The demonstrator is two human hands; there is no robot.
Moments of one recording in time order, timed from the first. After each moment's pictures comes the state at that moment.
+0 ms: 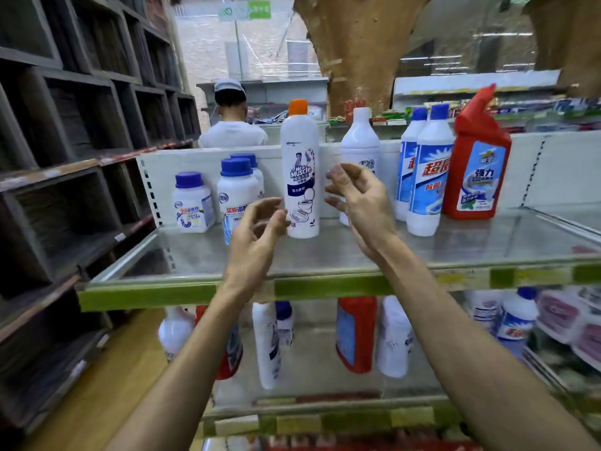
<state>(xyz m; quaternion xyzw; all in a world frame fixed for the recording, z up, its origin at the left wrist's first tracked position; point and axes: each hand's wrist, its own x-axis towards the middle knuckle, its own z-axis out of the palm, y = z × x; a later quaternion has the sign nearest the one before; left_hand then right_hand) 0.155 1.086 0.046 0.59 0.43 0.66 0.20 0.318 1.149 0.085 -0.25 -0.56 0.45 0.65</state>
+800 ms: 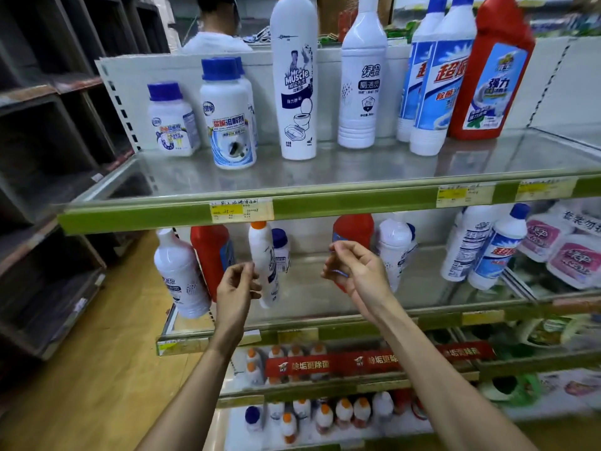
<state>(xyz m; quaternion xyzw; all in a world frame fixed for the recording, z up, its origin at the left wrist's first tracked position) 0.111 1.045 -0.175 0.38 0.57 0.64 0.35 0.329 1.066 -0.120 -0.33 -0.41 0.64 0.56</state>
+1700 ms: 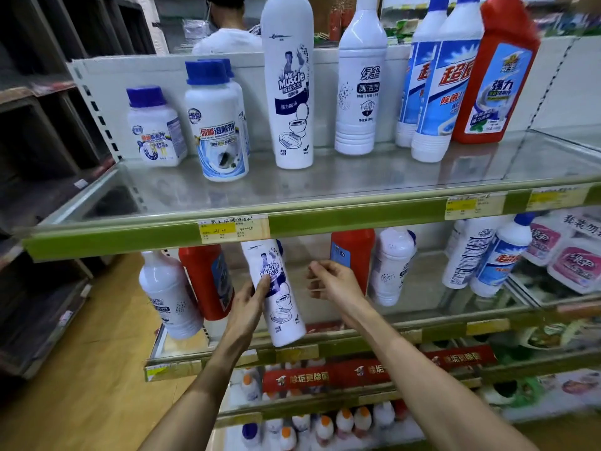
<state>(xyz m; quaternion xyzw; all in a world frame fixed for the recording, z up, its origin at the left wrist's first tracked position) 0.112 1.088 -0.199 0.43 0.60 0.52 0.44 0.296 1.124 -0.163 -0.48 -0.45 0.60 0.45</state>
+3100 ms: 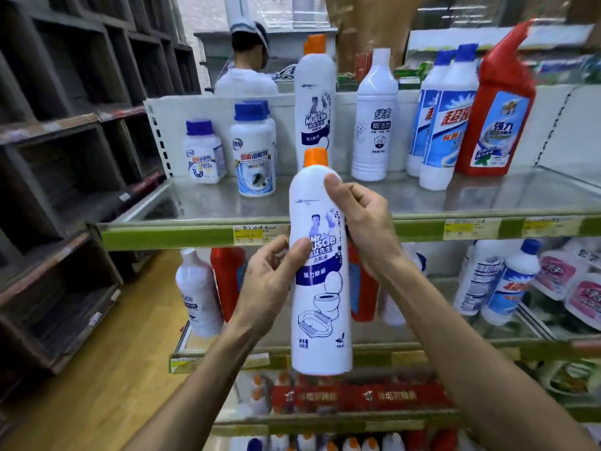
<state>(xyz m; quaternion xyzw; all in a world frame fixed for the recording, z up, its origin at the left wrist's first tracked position) 0.167 0.988 -0.027 0.52 0.40 0.63 0.41 0.307 1.061 0.023 -0.30 -0.59 0.49 0.56</state>
